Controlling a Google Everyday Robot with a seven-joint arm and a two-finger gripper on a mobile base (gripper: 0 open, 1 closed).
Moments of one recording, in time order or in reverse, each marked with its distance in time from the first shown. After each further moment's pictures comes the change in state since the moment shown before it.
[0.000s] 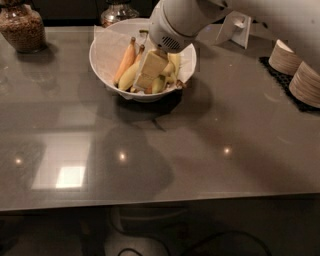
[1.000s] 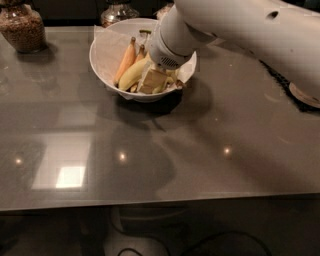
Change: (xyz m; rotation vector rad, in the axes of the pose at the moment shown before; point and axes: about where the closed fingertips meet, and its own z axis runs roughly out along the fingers) arm 0.024 0.010 0.029 0.027 0.044 -0.059
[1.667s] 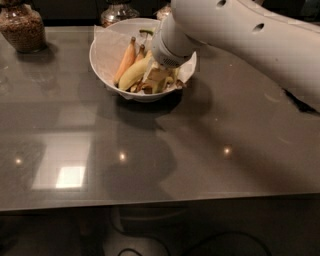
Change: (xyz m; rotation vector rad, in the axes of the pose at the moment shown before) arm 0.016 -0.026 0.017 0.090 0.035 -0.064
